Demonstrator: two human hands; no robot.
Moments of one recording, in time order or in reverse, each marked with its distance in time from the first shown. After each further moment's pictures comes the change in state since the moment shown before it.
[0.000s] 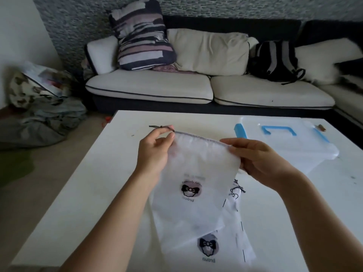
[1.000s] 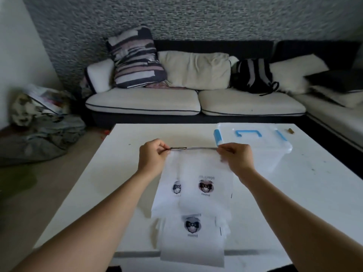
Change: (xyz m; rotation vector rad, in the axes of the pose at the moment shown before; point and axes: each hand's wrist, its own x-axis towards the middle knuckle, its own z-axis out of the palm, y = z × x) left_hand -0.029 0.013 0.003 0.579 -0.084 0.229; right_hand -0.030 0.018 -0.016 -0.452 0.597 -0.288
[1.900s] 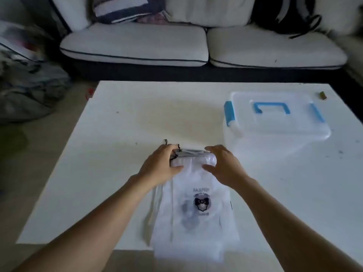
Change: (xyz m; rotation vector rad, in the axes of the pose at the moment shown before) left_hand 0.015 -0.067 0.065 0.366 -0.556 -0.114; right_hand 0.033 0.071 0.051 -0.714 -0.579 -0.005
